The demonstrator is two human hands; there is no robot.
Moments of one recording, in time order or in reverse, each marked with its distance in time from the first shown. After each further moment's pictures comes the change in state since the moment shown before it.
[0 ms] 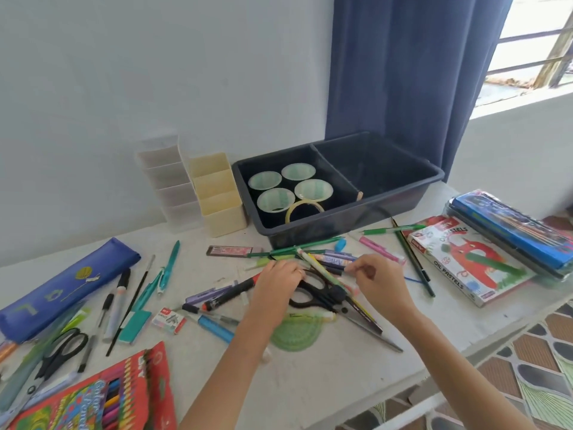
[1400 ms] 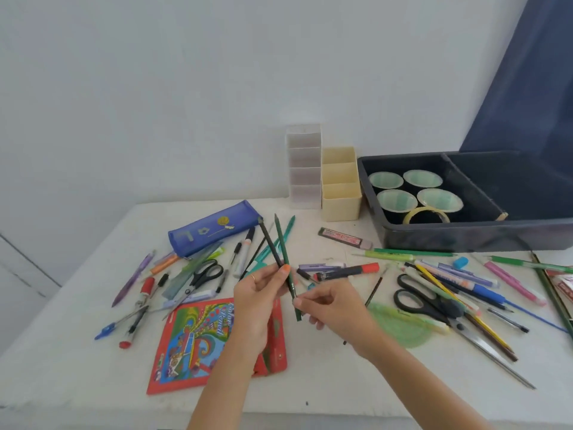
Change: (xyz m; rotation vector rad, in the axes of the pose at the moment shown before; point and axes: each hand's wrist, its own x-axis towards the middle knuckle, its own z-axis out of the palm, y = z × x) left_hand -0.161 -0.060 -0.079 -1.461 0.752 -1.047; right_hand -0.088 -0.163 0.127 0.436 -0.738 0.087
